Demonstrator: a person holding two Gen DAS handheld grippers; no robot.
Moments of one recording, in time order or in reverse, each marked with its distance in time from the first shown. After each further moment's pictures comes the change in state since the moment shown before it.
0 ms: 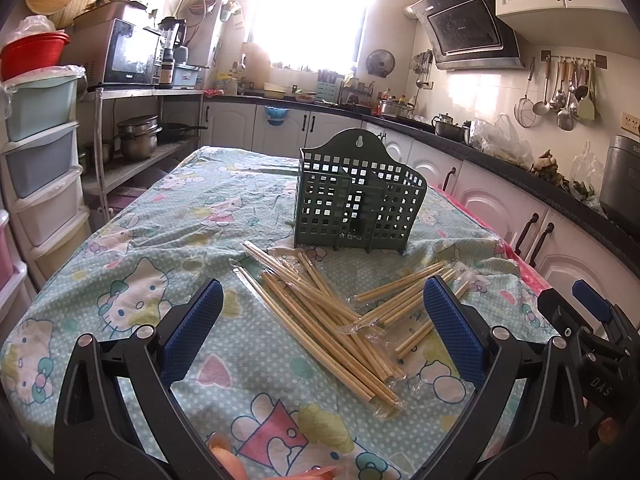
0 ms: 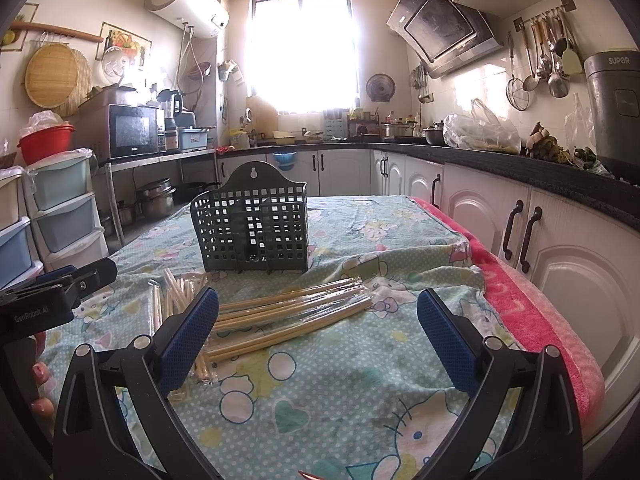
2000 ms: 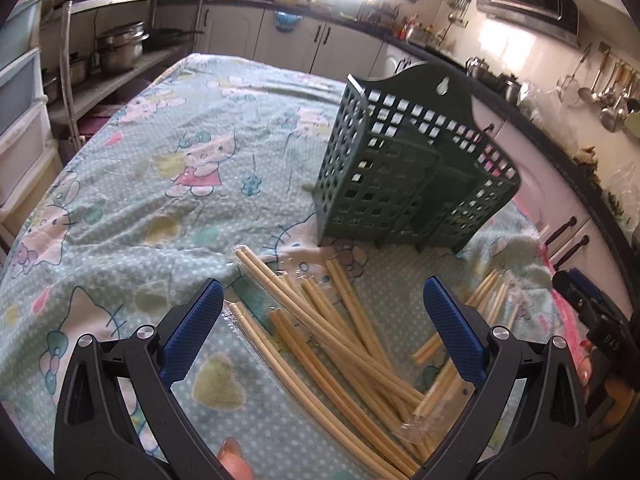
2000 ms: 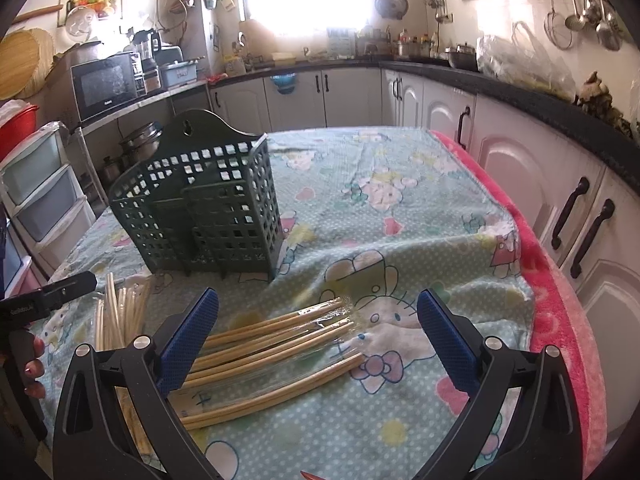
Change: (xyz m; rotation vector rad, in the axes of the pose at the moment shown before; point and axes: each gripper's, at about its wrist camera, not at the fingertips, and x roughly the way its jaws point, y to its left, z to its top) left arm 0.149 0.050 0.048 -0.119 0.372 -0.045; right arm 0.166 -0.048 0.052 0.029 0.353 0.071
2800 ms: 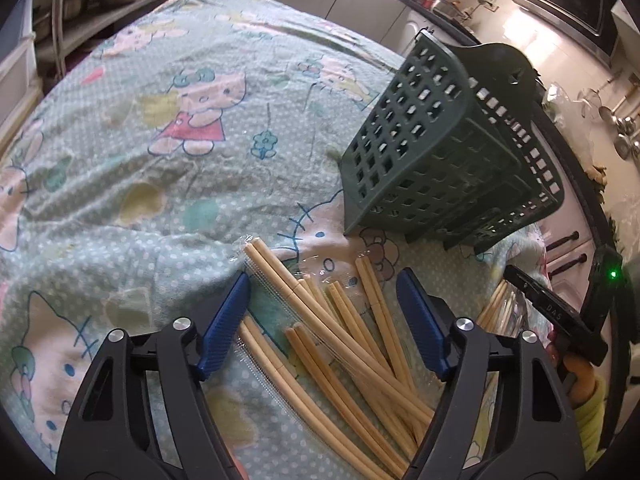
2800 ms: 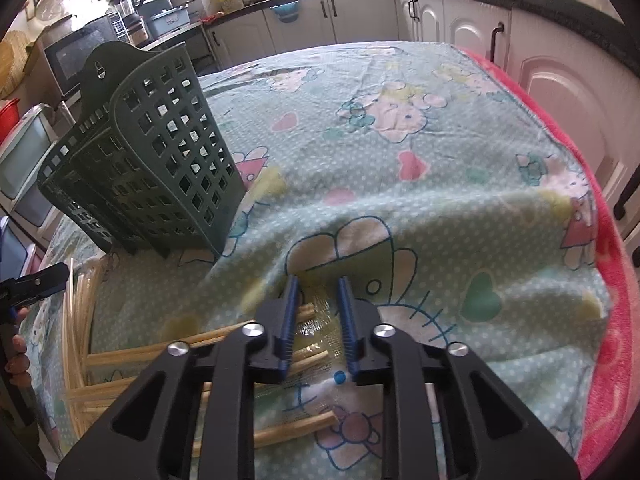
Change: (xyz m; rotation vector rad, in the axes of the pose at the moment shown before) left arm 0.048 0.035 0.019 -0.135 0.193 -0.063; right arm 0.103 -0.034 0.006 0.034 0.270 0.096
